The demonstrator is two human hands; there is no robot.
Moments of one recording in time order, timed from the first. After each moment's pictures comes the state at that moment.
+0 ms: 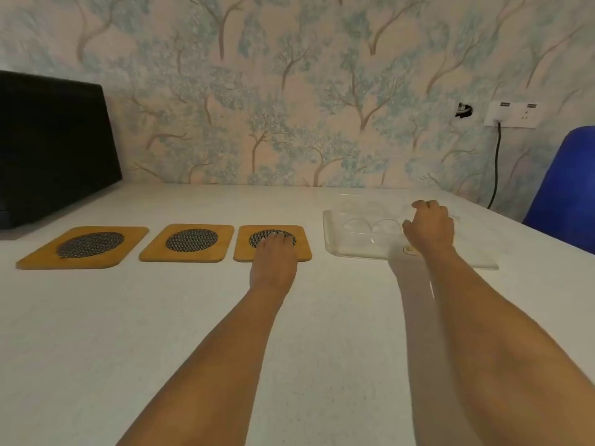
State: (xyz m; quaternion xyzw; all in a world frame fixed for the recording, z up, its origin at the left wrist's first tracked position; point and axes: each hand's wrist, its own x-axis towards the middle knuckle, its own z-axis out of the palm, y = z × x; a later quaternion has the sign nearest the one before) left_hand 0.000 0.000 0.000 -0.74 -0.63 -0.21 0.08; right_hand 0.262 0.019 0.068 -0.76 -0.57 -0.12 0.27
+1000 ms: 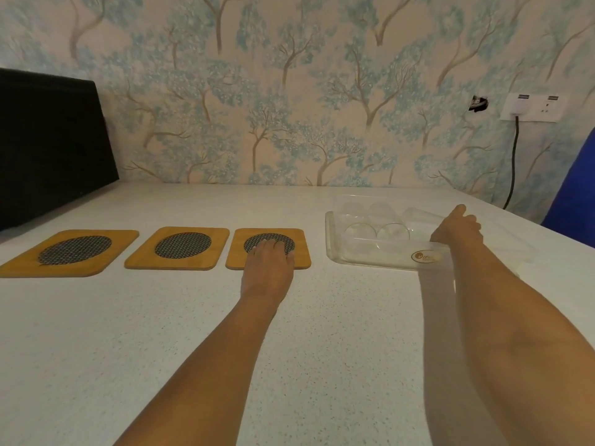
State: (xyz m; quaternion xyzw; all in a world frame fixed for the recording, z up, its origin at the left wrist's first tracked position) left_hand -0.001 0.012 -0.007 -0.70 -0.65 -0.29 0.04; right_hand 0.311 0.069 0.067 -0.86 -0.44 0.04 0.24
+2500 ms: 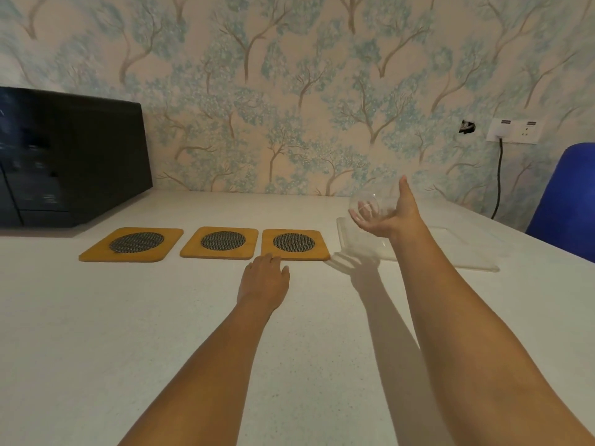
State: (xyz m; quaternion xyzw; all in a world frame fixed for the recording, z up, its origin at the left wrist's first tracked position) left_hand -0.060 -0.062 -0.005 -0.71 -0.66 -0.22 0.00; right_hand 0.161 -0.022 0.125 -0.30 -0.15 0.69 0.64
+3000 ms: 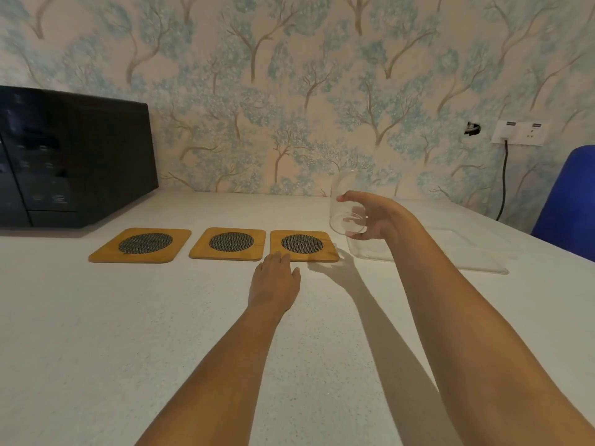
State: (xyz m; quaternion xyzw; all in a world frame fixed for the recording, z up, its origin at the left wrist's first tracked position) left_hand -0.062 -0.059 -0.007 -0.71 -0.66 -0.25 0.00; right_hand 0.114 -0.028 0.137 -0.57 -0.43 0.54 0.44
